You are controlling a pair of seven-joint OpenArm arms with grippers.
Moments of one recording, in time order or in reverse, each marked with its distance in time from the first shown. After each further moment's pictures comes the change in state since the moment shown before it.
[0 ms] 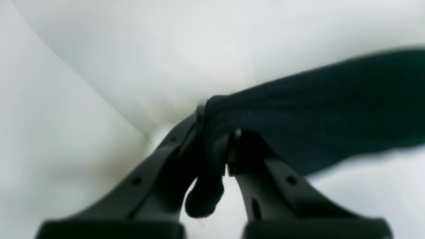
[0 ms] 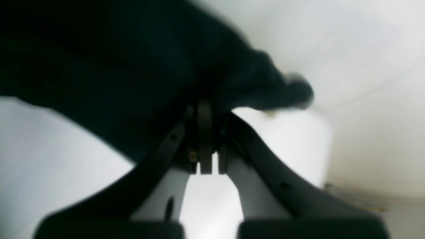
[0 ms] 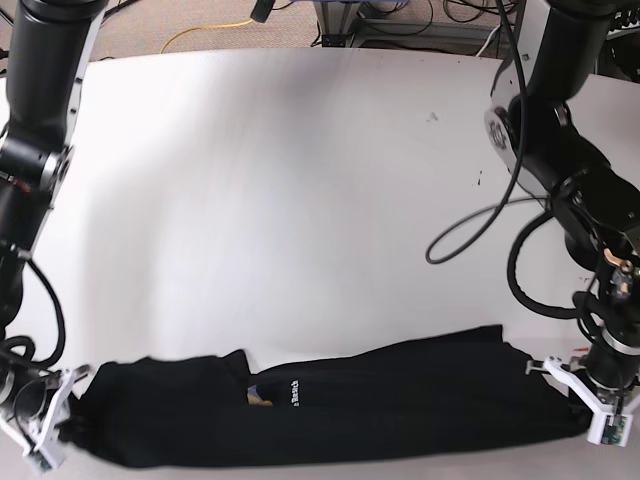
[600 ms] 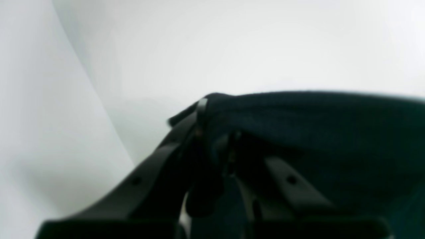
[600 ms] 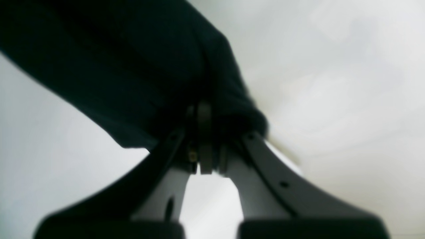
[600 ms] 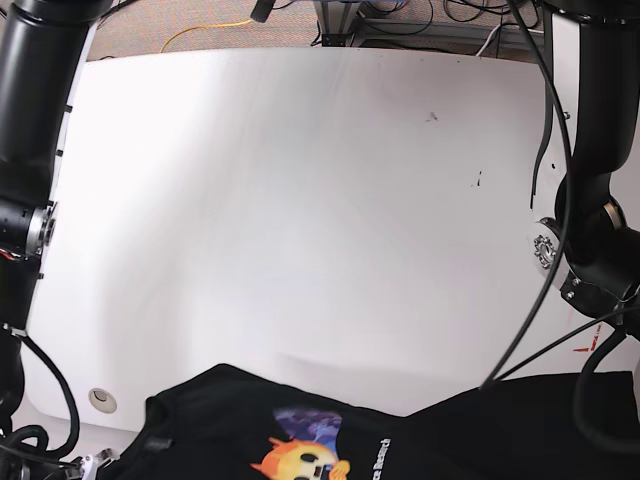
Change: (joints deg) left arm -32.4 -3.0 -0.2 -7.5 -0.2 3.9 -0.8; right arm 22.6 -3.0 -15.4 -10.6 1.2 0.0 2.4
